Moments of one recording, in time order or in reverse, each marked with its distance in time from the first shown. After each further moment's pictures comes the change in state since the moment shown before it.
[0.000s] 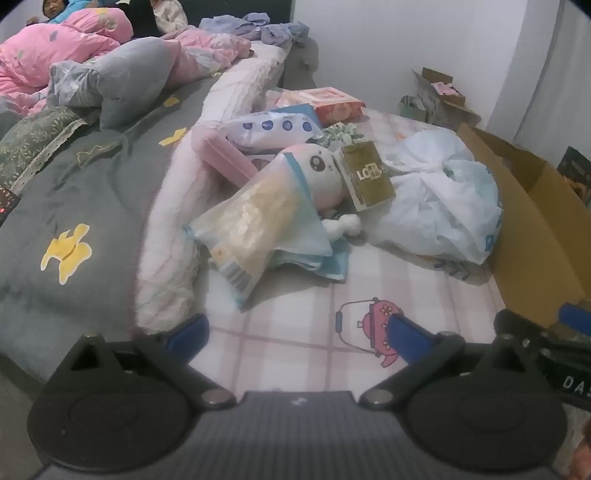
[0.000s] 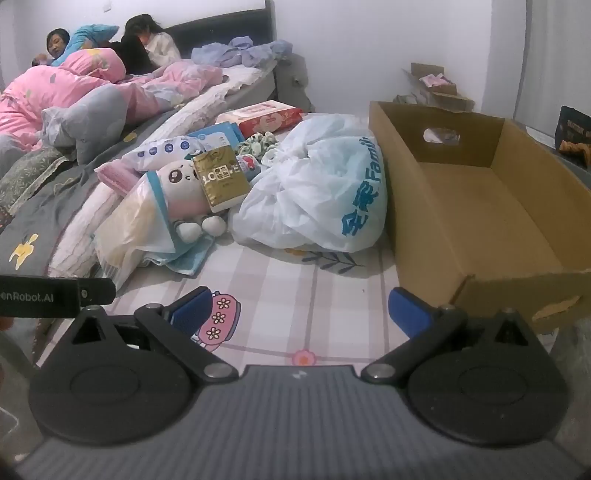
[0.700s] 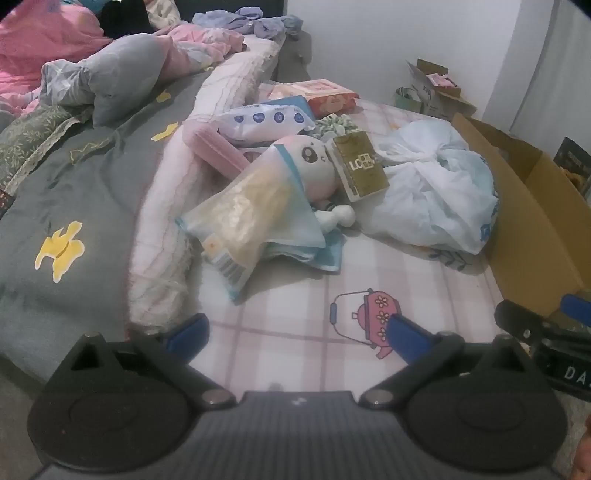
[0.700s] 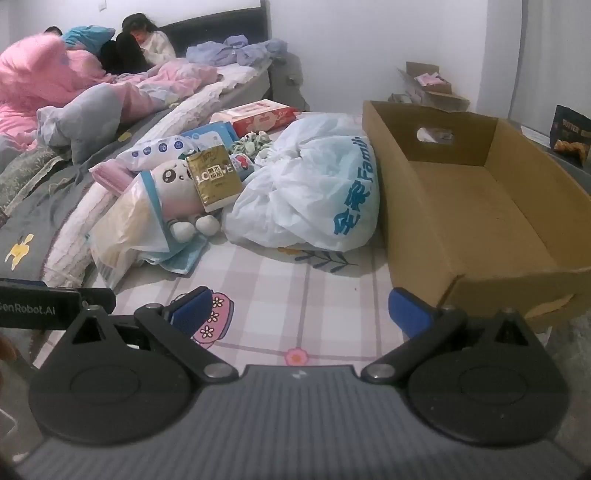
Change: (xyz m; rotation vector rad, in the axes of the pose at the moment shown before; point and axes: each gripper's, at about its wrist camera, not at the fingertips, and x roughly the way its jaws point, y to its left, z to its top) left arm 0.003 -0.005 -0.003 0.026 0.036 0.007; right arm -0.001 -0.004 0.001 0.002 0.009 -0.014
